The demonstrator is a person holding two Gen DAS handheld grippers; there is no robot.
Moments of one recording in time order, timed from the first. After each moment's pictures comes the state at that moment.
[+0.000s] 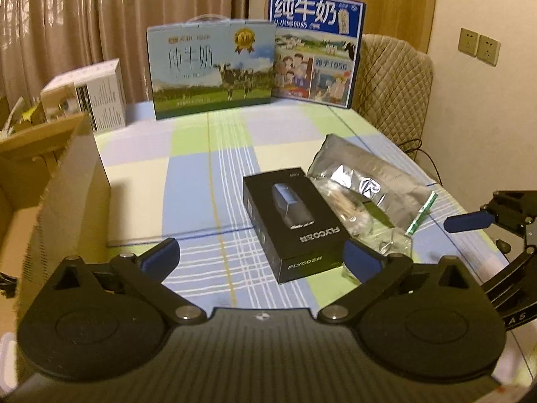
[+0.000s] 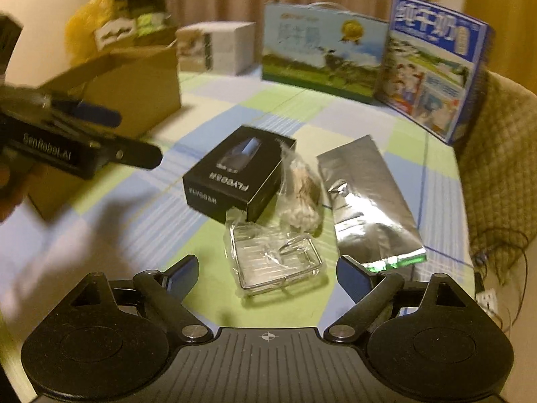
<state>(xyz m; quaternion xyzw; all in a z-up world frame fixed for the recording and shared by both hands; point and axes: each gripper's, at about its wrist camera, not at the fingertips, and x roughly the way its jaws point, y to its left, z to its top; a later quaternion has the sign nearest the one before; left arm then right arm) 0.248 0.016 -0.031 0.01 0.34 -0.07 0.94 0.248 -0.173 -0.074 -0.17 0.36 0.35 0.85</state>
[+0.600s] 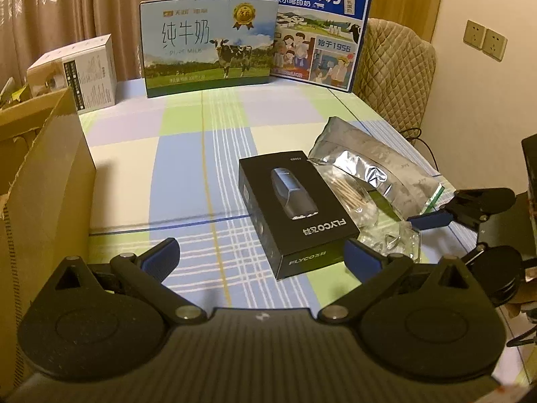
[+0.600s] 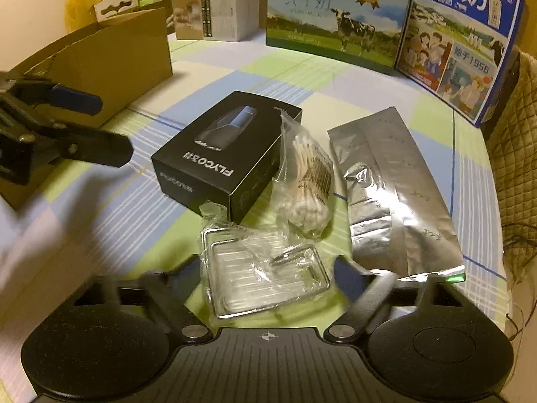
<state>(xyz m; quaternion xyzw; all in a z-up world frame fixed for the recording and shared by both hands) 0.269 0.021 -0.043 -0.01 0.37 -0.08 0.92 0.298 -0.153 -0.111 -0.17 0.40 0.35 0.83</state>
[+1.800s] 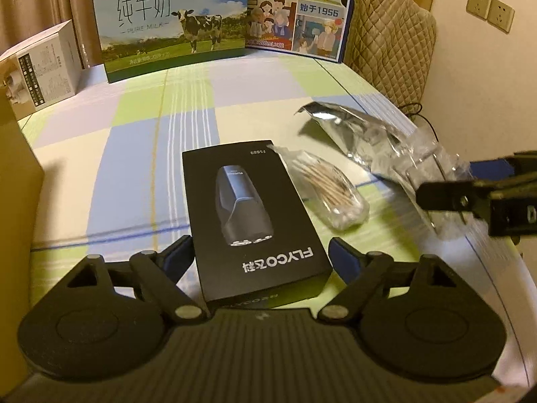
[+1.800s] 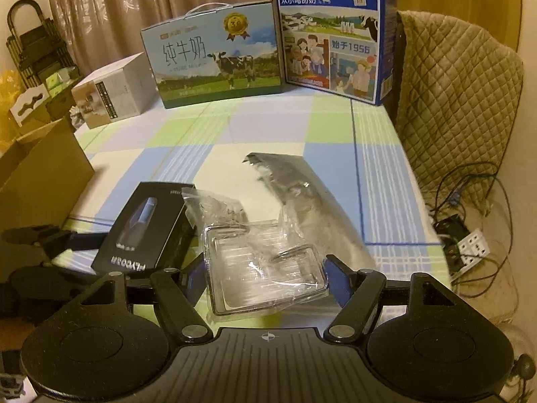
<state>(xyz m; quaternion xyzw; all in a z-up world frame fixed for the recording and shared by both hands) 0.319 -0.031 -0.076 0.01 0.42 -0.09 0.90 0.324 -0.198 -0.048 -0.02 0.40 0.22 0.89</state>
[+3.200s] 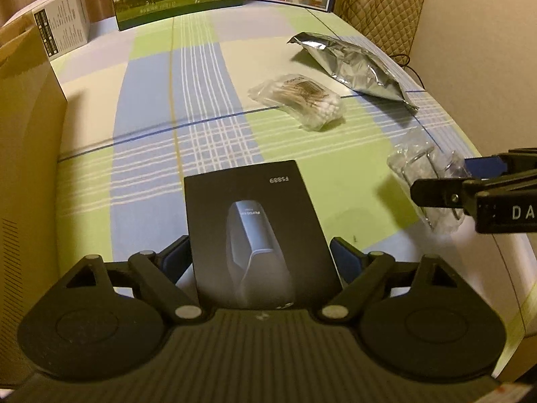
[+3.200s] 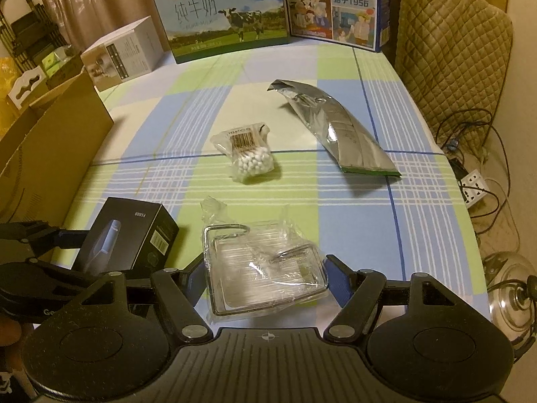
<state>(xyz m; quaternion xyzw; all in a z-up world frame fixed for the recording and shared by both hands) 0.243 -0.014 -0.073 0.02 0.48 -0.10 0.87 0.250 -0.184 -0.055 -0.02 0.46 0.20 0.86</state>
